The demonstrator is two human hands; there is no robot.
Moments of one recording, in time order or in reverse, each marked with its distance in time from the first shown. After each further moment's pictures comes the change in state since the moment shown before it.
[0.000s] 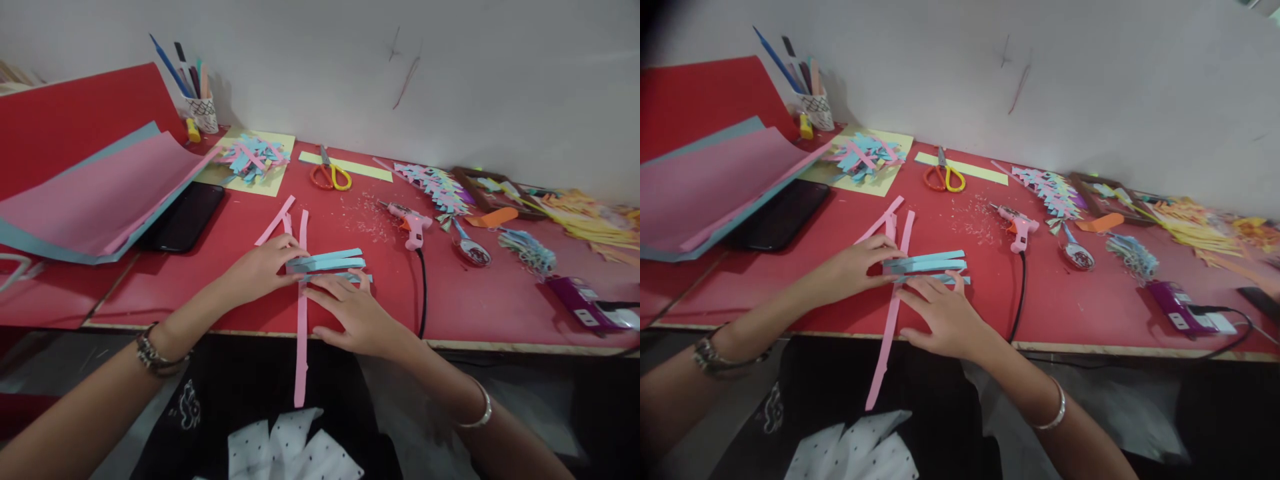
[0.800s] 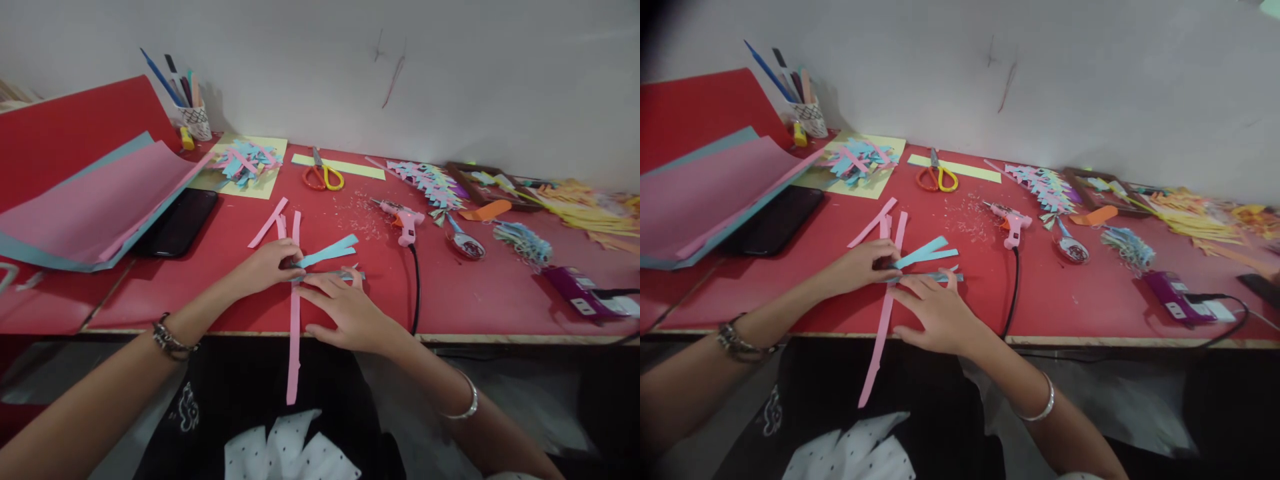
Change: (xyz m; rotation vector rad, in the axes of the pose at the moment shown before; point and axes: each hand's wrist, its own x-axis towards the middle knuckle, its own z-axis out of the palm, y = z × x) left_hand 0.018 -0.003 0.009 -0.129 0.025 0.028; right_hand -0.001 0.001 0.003 0.007 0.057 -0.021
